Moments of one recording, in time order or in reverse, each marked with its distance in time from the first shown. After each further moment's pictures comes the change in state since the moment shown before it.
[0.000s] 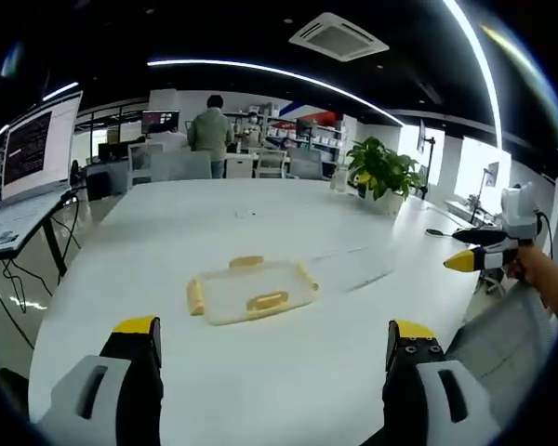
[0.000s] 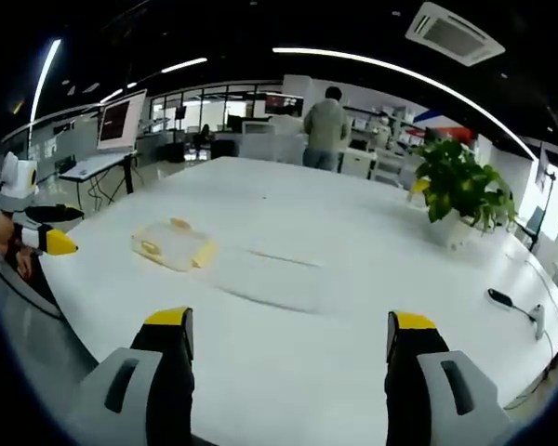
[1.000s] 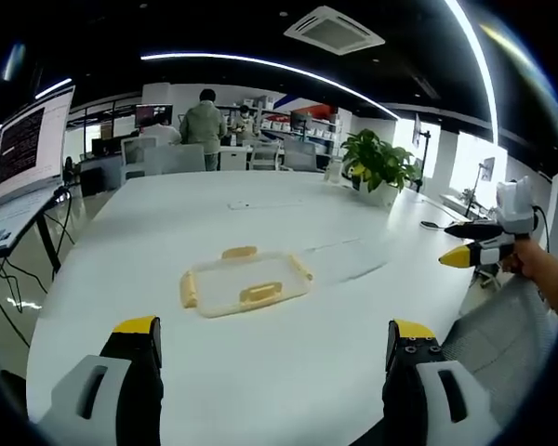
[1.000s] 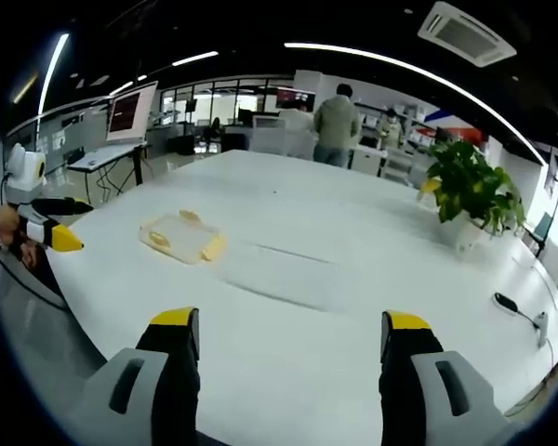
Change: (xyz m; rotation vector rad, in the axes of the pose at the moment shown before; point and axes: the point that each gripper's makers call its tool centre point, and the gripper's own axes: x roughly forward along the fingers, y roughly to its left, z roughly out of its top) left arm 0.002 -0.006 -0.010 0.009 0.041 -0.030; right arm 0.002 0.009 -0.006 -0.029 0.024 0.045
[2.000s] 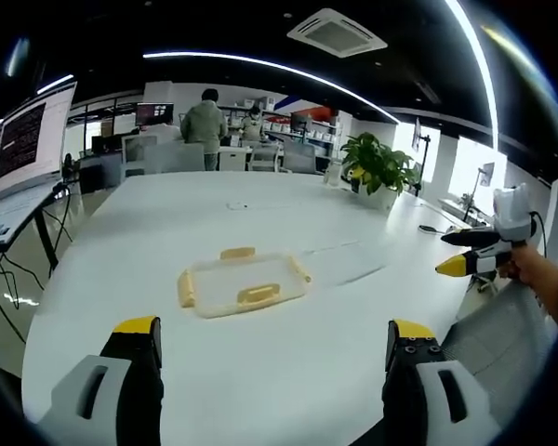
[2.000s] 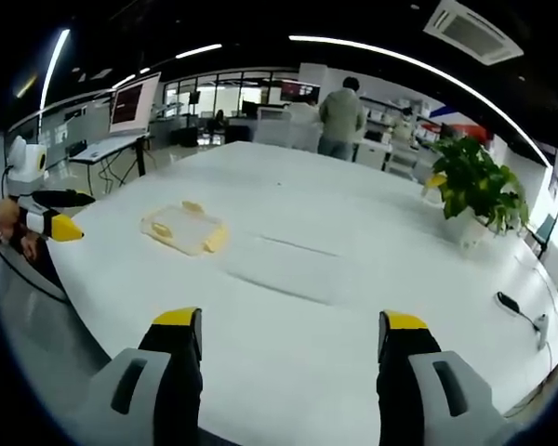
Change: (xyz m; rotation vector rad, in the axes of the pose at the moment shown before) left arm 0.003 -0.001 0.003 -0.020 -0.009 -0.010; right arm 0.005 0.002 -0.006 -0.015 0.041 0.018
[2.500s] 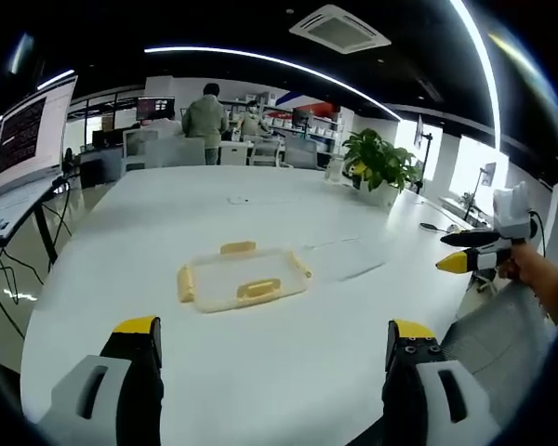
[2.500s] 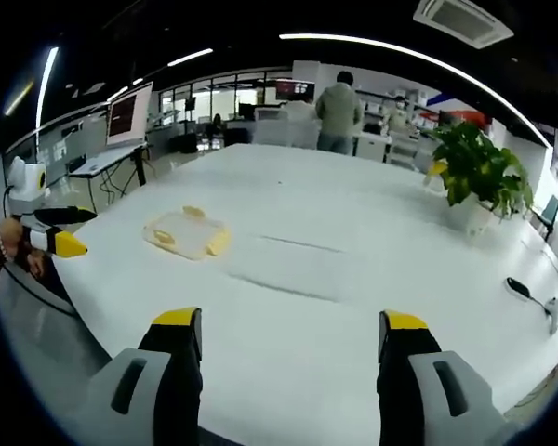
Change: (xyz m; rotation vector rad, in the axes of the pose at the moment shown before) left arm 0.002 0.001 -0.005 -0.011 0.025 0.000; right arm 0.003 0.002 -0.001 0.063 0.003 0.029
